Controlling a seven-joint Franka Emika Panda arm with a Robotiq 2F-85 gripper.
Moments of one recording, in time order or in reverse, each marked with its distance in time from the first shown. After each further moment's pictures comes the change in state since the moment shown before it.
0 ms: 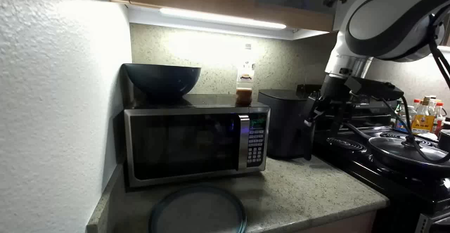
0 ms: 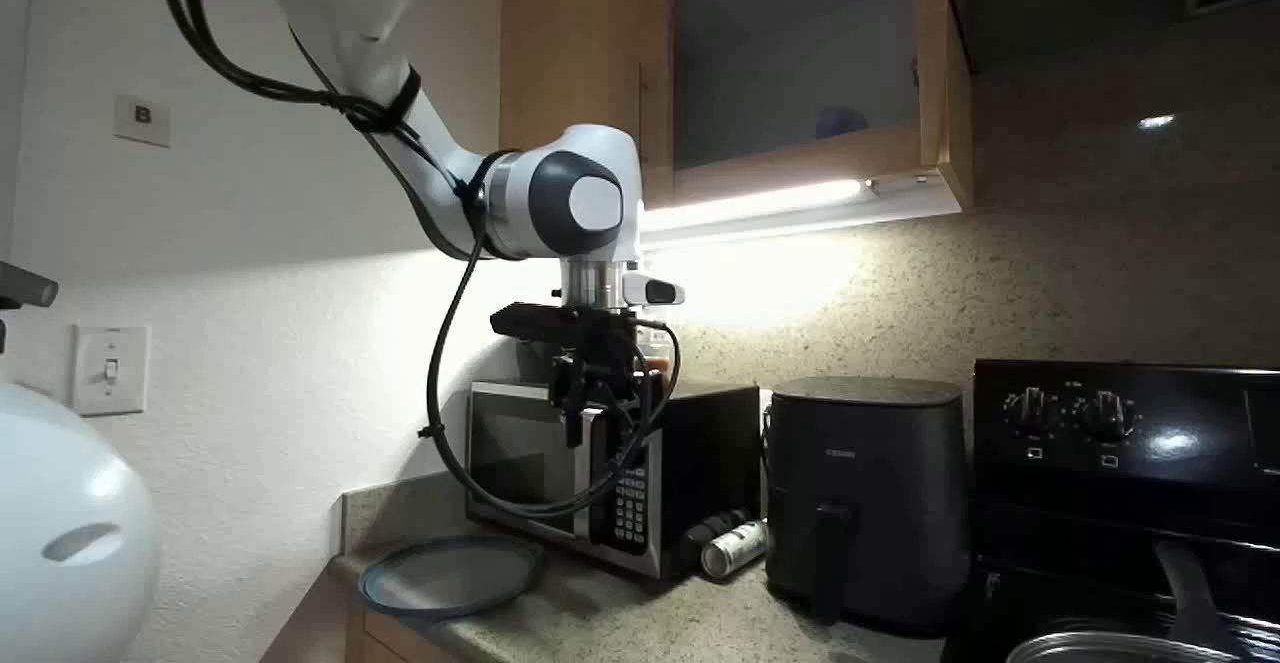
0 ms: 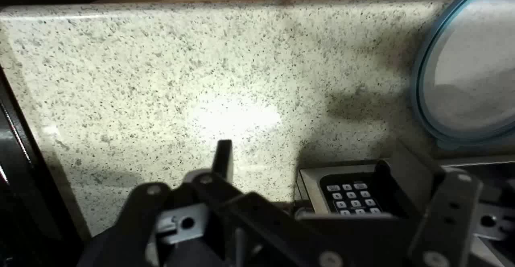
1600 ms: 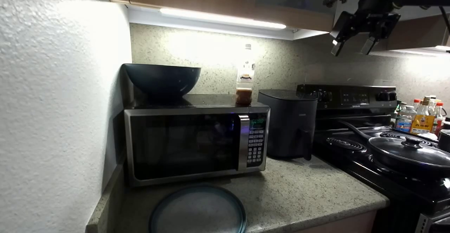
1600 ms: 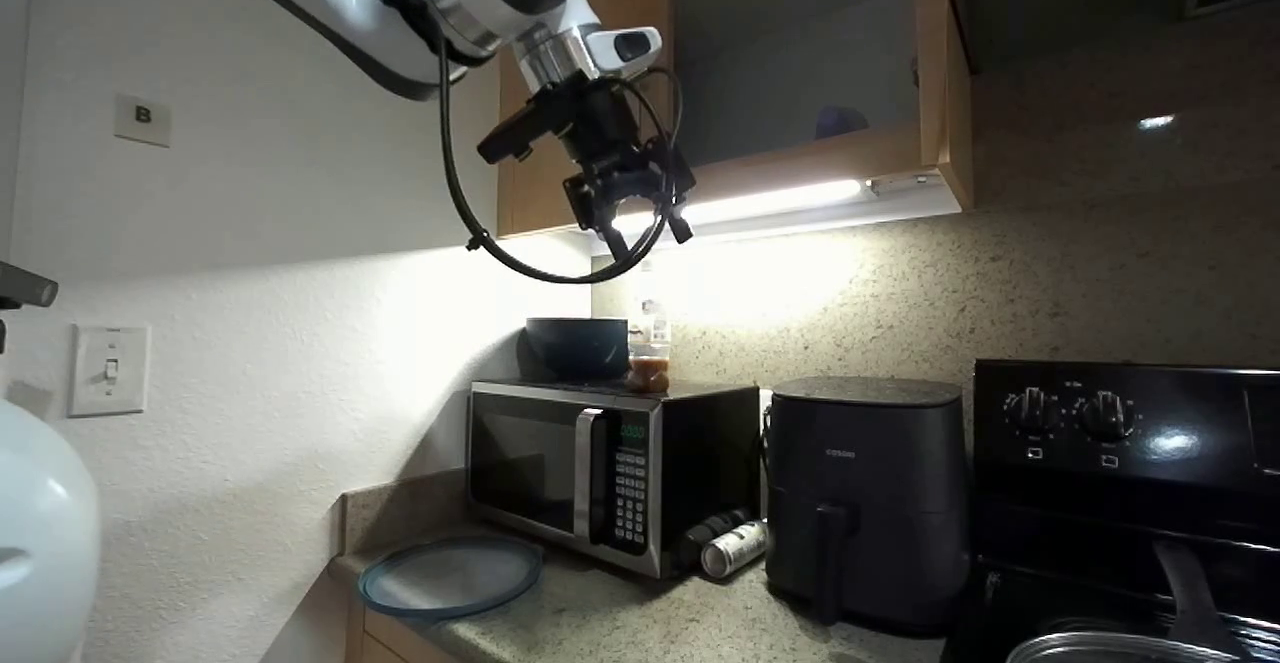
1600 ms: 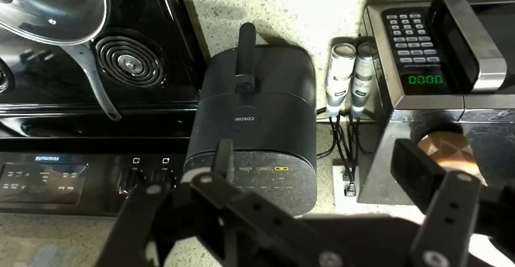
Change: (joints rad) arm -0.135 -0.330 0.098 0.156 -0.285 -0.142 0.174
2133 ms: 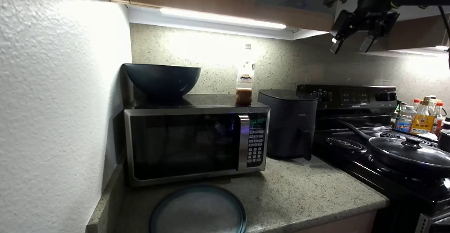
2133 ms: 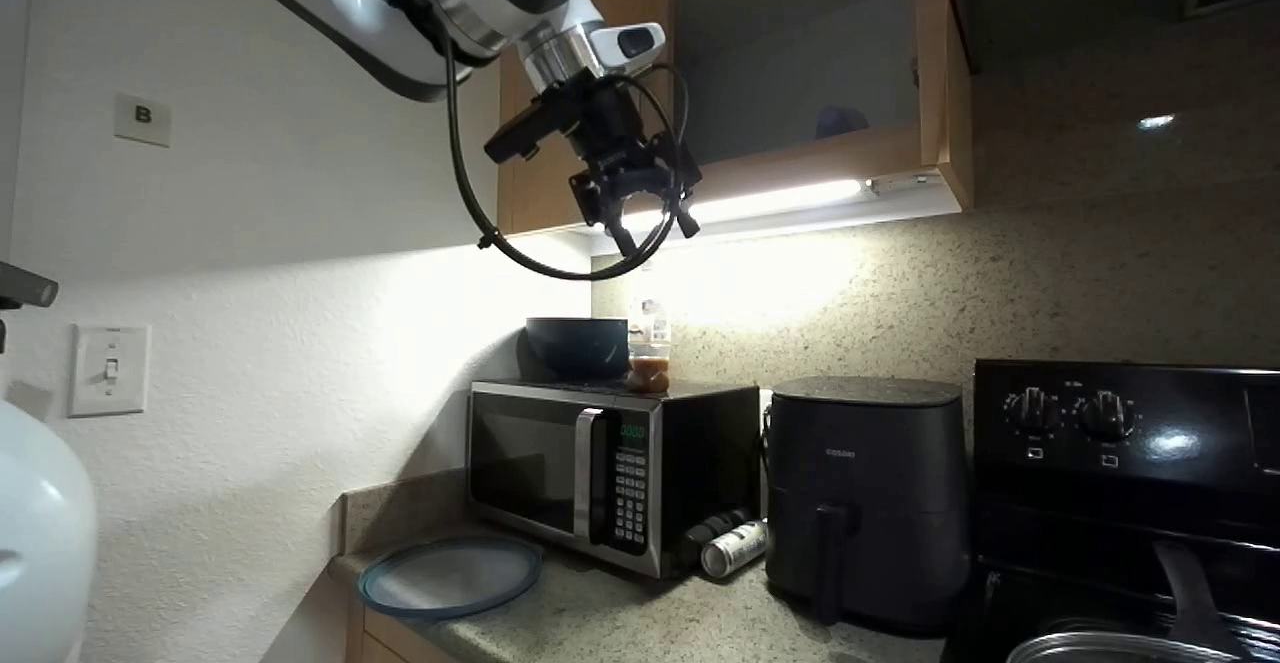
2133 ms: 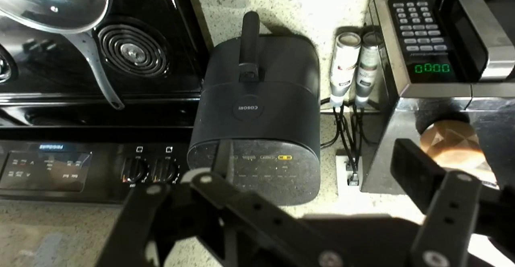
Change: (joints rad) arm -0.012 0.009 0.002 0.009 -0.016 0.030 0.001
